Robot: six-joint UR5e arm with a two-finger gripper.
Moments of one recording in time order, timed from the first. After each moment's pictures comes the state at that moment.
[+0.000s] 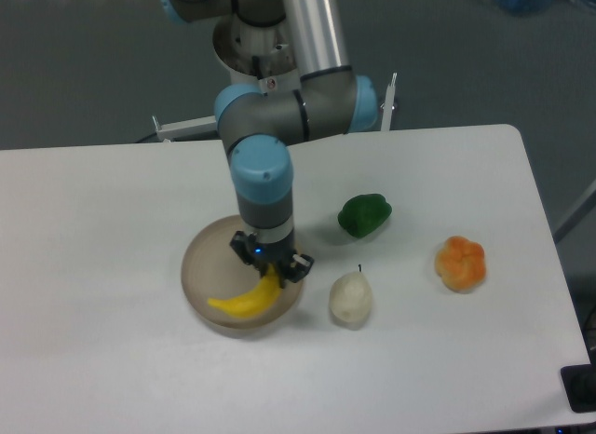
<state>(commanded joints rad) 2.15 -1.93 -1.72 -0.86 1.60 0.80</state>
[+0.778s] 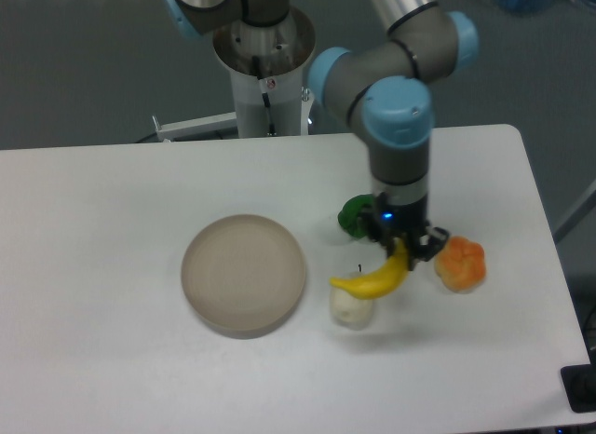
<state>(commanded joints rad) 2.40 -1.91 -1.58 -0.91 1.60 1.17</state>
